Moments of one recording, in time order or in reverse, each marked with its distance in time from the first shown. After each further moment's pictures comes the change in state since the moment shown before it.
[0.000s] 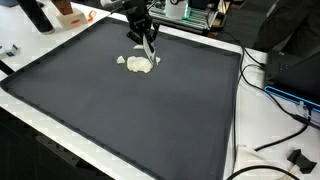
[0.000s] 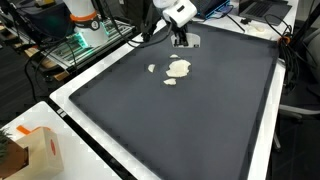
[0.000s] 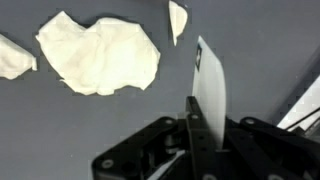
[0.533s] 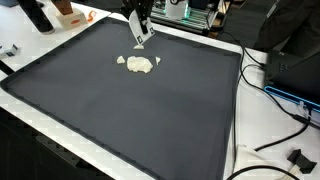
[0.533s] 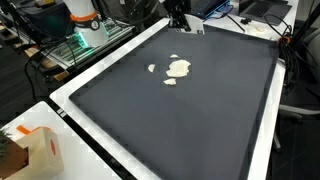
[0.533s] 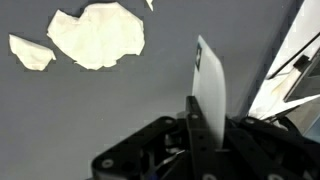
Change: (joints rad) arm 0.068 -0.191 -0.102 -0.064 0.108 -0.006 0.218
